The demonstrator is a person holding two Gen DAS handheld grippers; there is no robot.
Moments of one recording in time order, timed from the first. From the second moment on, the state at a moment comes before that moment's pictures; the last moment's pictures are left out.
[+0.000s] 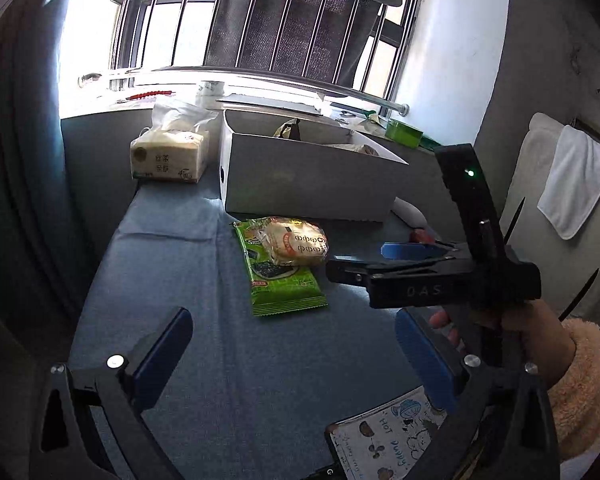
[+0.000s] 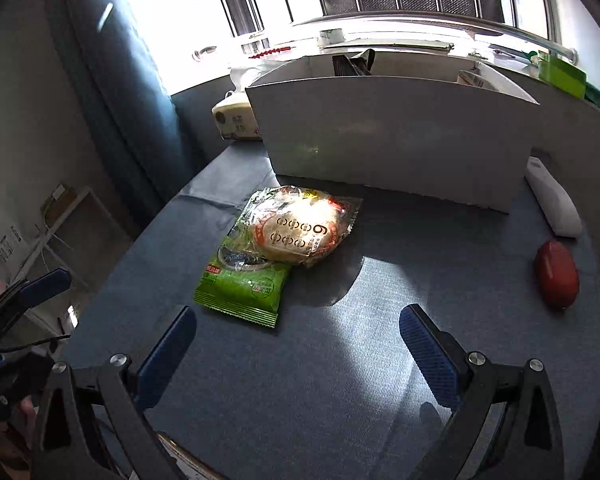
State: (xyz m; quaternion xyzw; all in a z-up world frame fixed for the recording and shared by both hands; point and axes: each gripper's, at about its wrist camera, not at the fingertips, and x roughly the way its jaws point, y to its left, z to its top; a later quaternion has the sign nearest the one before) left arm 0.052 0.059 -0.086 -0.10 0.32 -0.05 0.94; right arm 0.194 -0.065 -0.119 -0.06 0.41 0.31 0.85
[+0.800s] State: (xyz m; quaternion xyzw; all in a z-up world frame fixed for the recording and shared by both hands) left arm 0.093 0.054 -0.104 -0.08 0.36 -0.05 0.93; right arm 0.241 -0.039 -0.116 -0.07 0.43 0.29 0.85
